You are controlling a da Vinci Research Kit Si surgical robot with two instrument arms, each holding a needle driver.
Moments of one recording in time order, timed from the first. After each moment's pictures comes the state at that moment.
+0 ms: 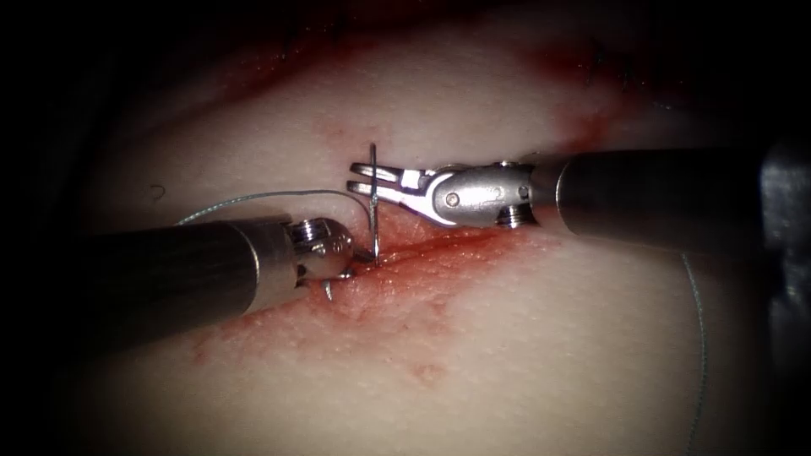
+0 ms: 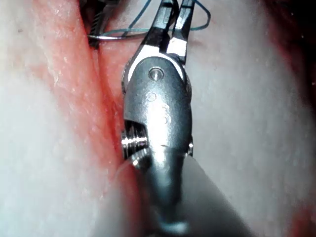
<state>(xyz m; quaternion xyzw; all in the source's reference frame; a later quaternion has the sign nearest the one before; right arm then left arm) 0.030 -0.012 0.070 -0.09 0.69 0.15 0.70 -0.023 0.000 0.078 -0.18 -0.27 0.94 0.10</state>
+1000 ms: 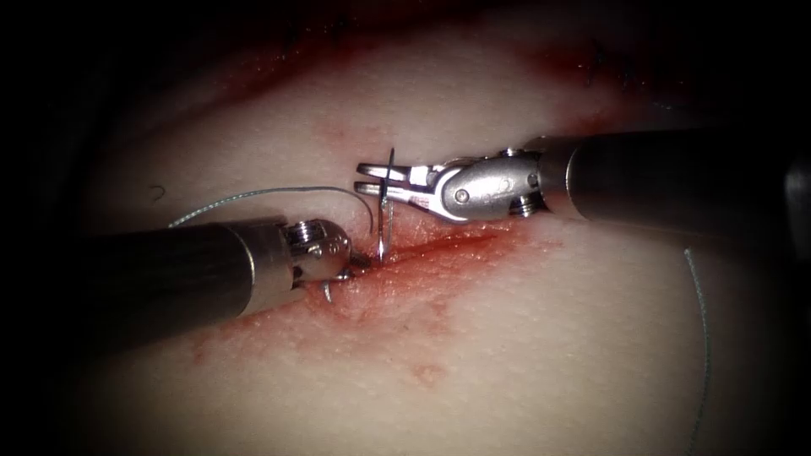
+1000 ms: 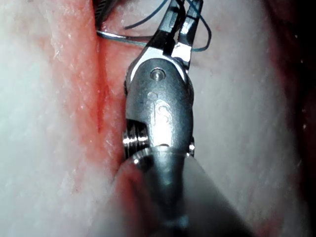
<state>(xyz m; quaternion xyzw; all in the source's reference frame) 0.029 -0.012 0.069 -0.12 0.70 0.09 0.70 -0.023 0.000 0.077 -0.18 -0.27 0.94 0.11</state>
